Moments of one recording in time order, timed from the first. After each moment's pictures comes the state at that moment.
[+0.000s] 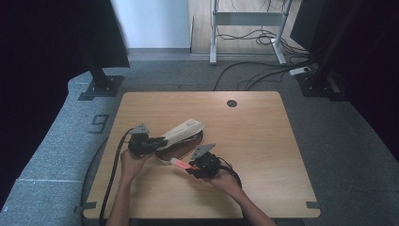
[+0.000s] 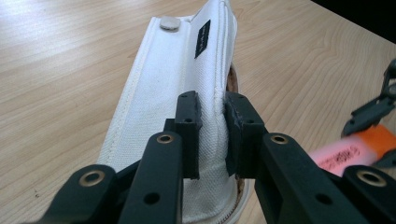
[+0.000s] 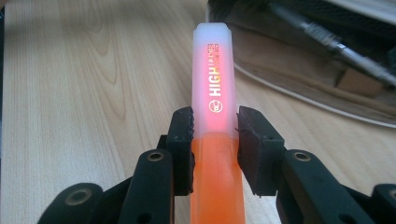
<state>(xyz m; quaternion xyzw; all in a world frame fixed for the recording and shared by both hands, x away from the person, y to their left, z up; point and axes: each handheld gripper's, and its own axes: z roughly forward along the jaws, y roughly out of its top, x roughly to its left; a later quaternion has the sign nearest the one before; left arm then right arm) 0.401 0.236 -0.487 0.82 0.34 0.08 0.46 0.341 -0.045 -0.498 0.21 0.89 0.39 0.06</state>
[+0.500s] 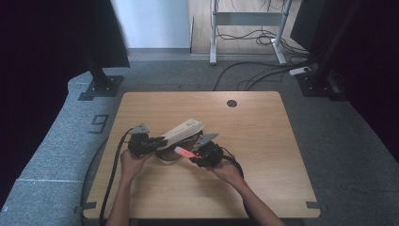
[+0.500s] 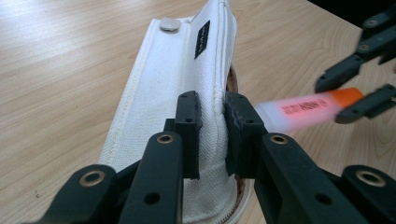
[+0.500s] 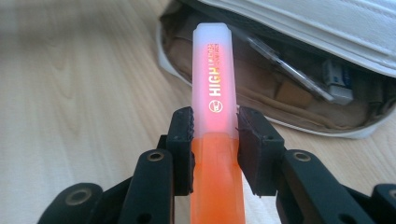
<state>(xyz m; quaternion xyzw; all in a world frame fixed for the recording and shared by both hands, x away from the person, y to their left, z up) 0.401 0.236 -0.486 0.81 0.34 0.08 0.46 0.372 -0.053 -0.488 0.22 0.89 0.38 0.09</state>
